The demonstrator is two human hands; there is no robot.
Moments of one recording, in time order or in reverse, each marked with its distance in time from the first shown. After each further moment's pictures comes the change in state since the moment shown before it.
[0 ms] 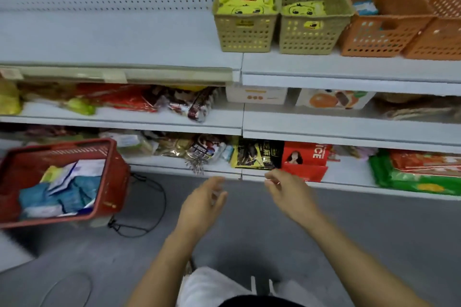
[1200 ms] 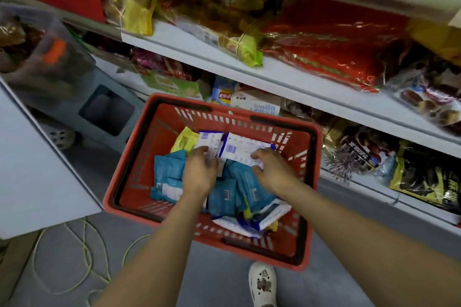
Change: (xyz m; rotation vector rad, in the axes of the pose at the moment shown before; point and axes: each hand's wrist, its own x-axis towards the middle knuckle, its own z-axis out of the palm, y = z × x) left_hand 0.112 -0.587 -0.233 -0.186 0.279 -0.608; right_hand 0.274 -0.392 0.514 -0.155 -0.477 -0.128
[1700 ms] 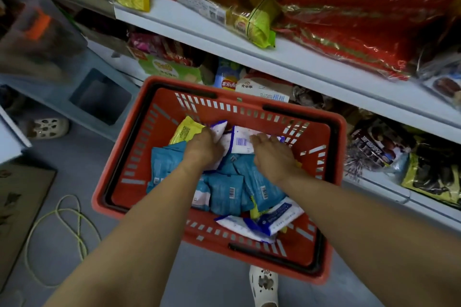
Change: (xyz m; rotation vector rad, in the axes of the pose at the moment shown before) left_hand 0.074 -0.016 0.017 0.224 -0.182 -0.040; right_hand 0.046 0.005 0.032 -0.515 0.121 -0.219
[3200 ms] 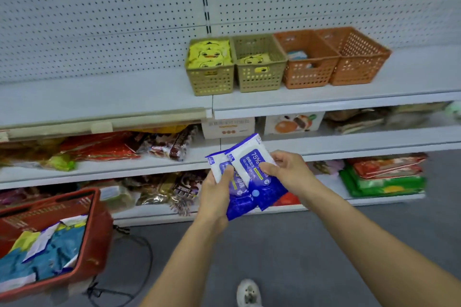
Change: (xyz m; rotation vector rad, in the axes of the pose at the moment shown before) left_hand -0.620 0.494 0.206 -1.103 -0.379 0.308; right_hand -0.685 0.364 -0.259 1.319 0.627 0.563
